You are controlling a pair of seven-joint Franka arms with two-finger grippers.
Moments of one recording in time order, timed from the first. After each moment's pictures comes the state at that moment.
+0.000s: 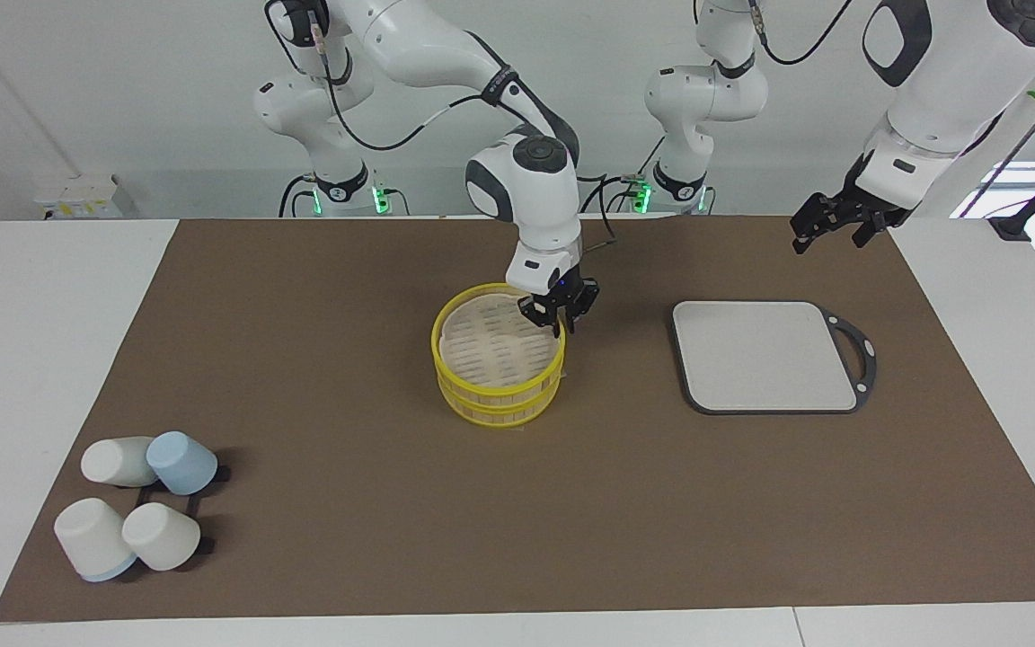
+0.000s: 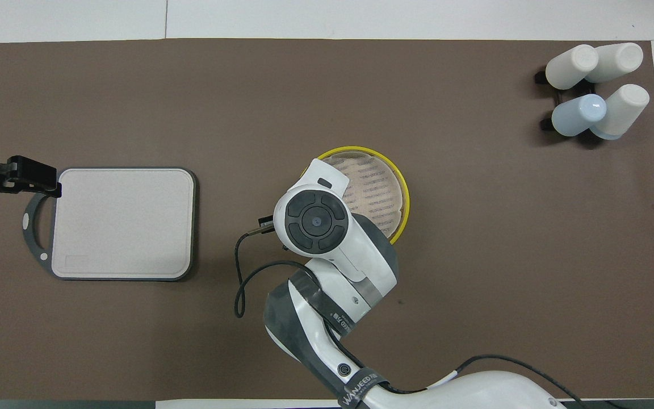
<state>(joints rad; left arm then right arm) -0.11 -0.02 0.07 -1.64 -0.01 1.54 -0.08 0.70 0.38 0.01 -1.73 0.04 2.30 0.46</state>
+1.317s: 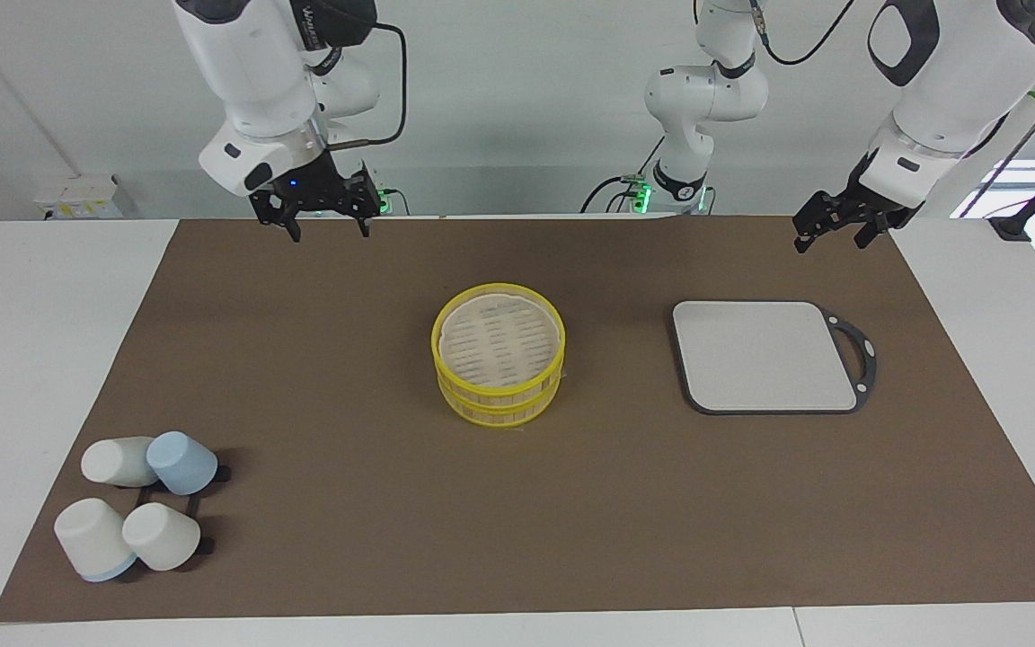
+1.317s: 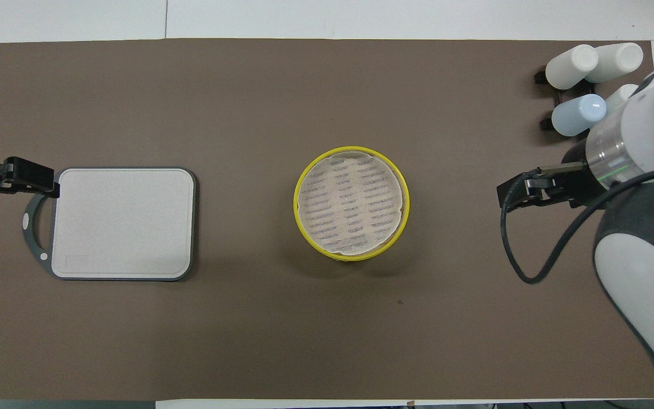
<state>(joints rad) -0.11 -0.02 0.08 -1.64 -0.03 1.54 -0.04 0.21 -0.01 -0.01 -1.59 0.04 1.45 0.16</state>
